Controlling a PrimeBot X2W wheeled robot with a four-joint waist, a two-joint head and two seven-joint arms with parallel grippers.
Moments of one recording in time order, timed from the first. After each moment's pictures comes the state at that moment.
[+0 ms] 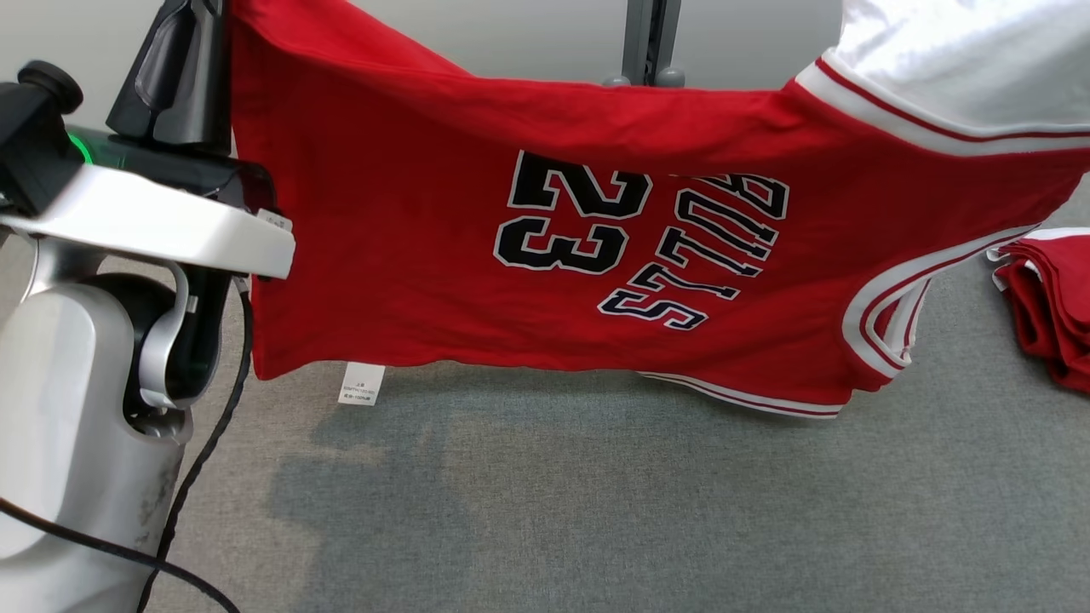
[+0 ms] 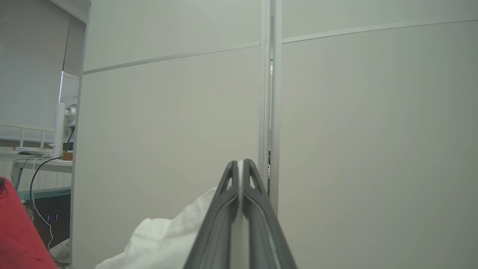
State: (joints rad) left arm -0.63 0.33 -0.25 -0.10 -0.48 0.11 0.03; right arm -0.63 -0.36 0.01 -0.17 0.53 0.13 0.05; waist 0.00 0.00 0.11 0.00
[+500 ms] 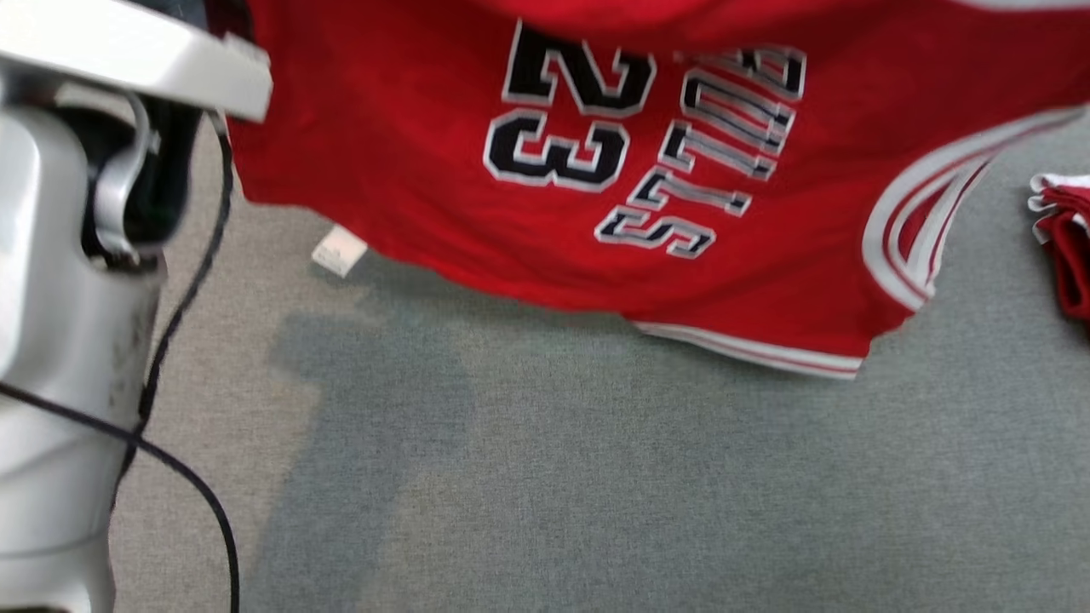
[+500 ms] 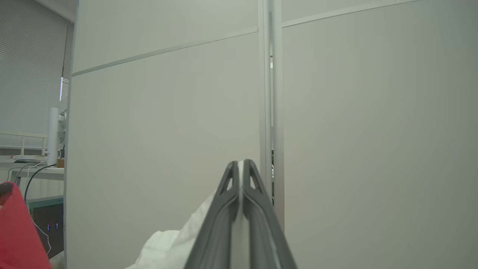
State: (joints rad) left arm -0.90 0.30 -0.27 0.09 -0.51 0.03 -0.01; right arm -0.92 -0.36 0.10 0.05 0.56 0.13 0.00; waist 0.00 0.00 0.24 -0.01
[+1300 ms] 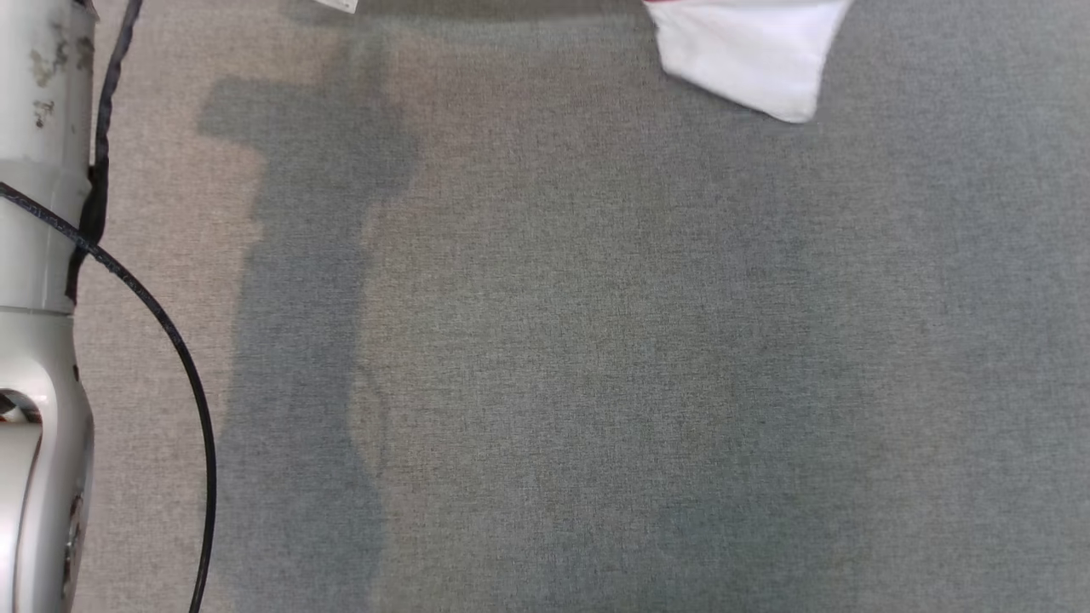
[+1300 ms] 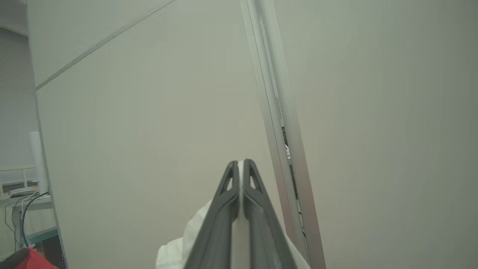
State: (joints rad) left arm -1.42 0.20 -0.26 0.80 -0.56 -0.11 -0.23; right arm -1.59 -0.23 0.36 0.75 0.70 0.13 -0.26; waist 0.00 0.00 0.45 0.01
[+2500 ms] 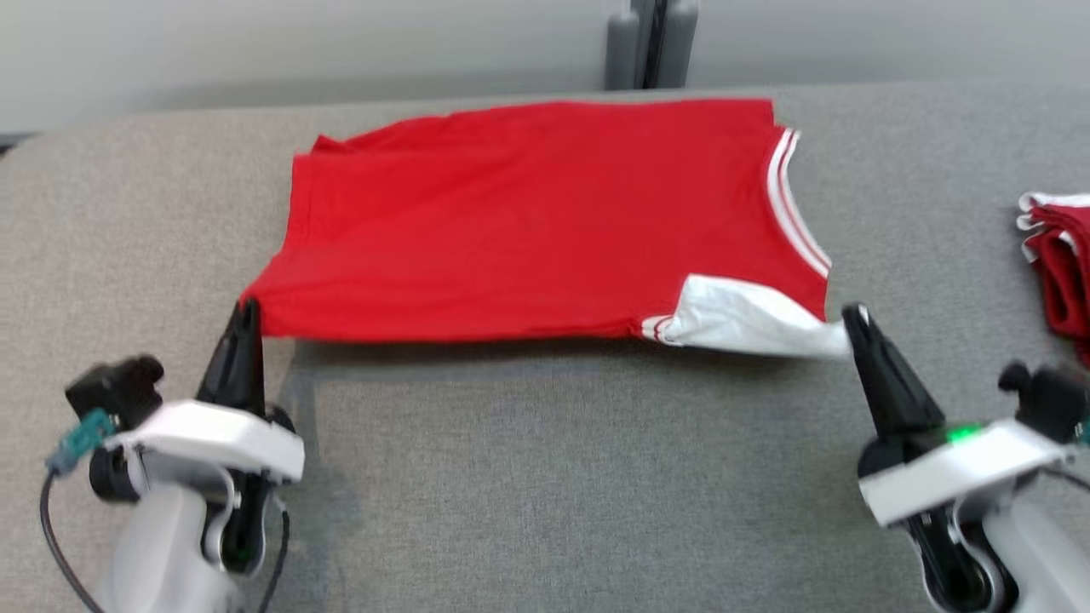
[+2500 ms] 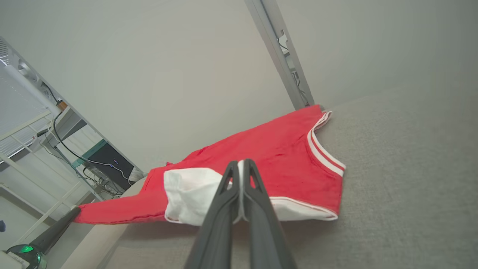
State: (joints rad) left arm -0.44 0.18 -0.14 0.65 -0.63 -0.13 -0.26; right arm -0.32 -0.33 0.41 0.25 0.92 0.13 -0.26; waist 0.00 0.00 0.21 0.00
